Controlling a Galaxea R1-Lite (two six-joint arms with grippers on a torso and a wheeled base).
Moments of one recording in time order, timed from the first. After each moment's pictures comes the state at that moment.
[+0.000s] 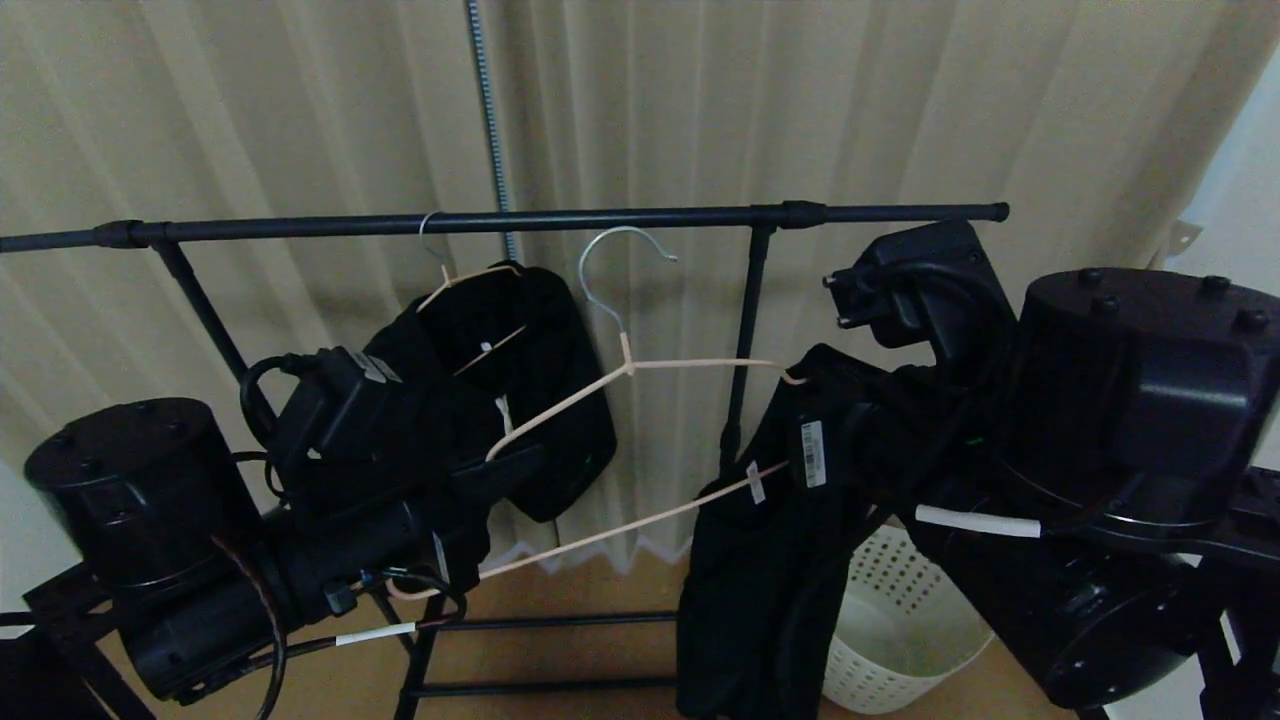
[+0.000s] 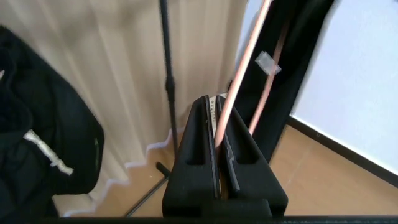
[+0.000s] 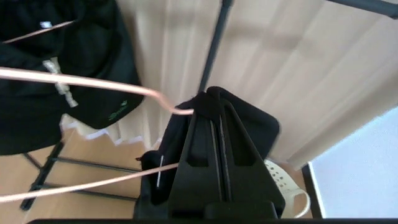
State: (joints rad) left arm -0.49 1.60 -0.38 -1.15 -0.32 0.07; right arm 0.97 1.64 -0.88 -0.59 -0.87 -0.04
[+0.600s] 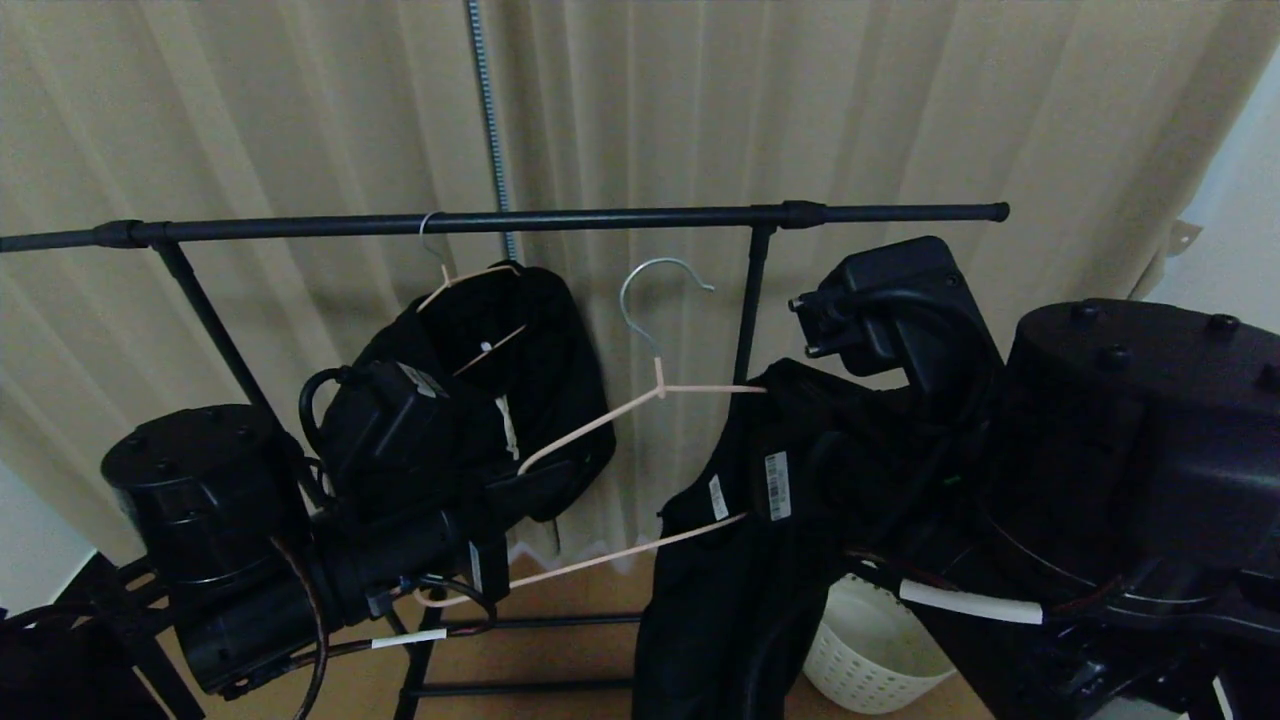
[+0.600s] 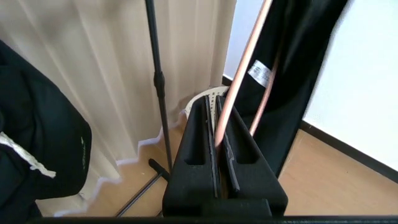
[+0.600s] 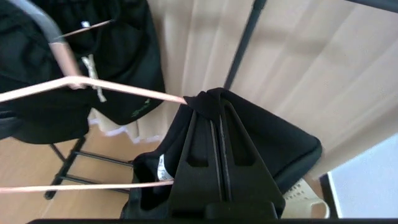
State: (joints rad) left arm -0.53 1.66 -0.41 -1.16 -0.32 0.07; right arm 1.05 1.66 -0.88 -0.65 -0.86 -0.03
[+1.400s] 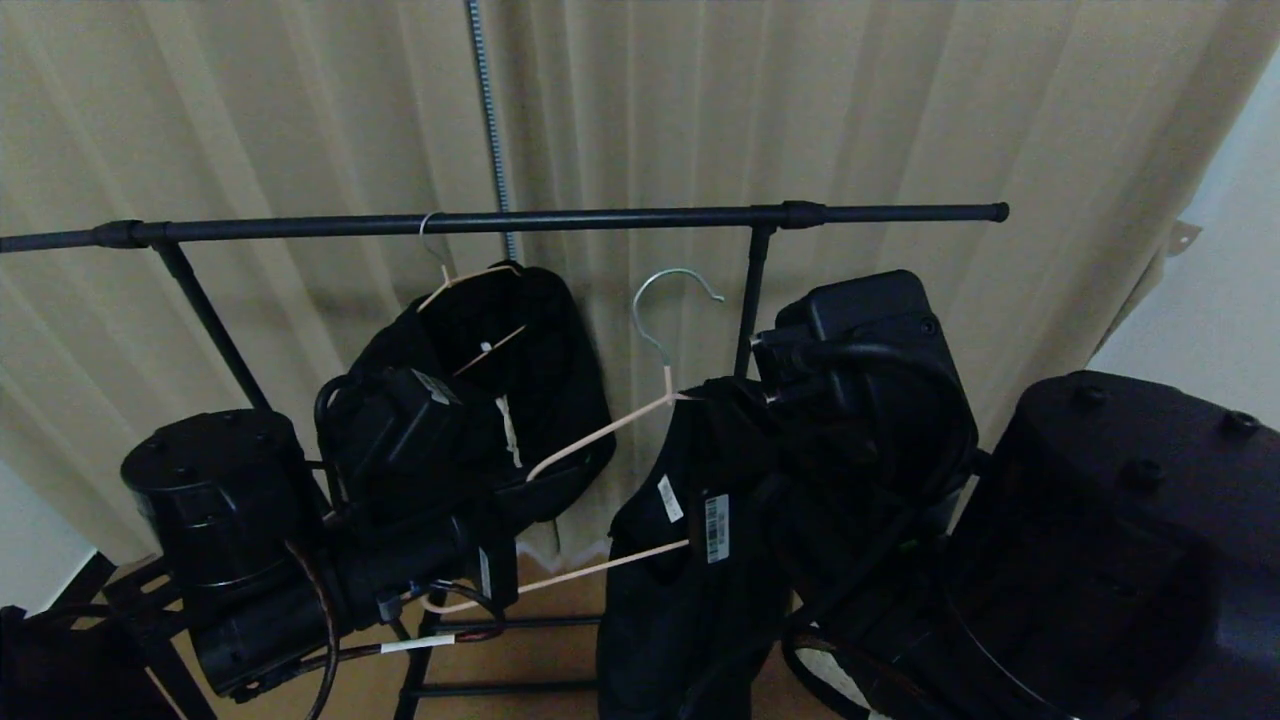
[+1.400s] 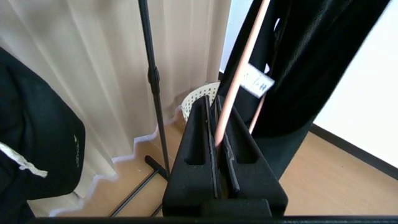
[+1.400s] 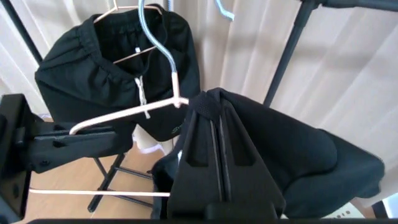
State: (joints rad) left arm -0.54 1.68 -0.41 -1.17 -0.32 0.07; right arm 1.14 1.72 -0.84 -0.86 -0.86 -0.03
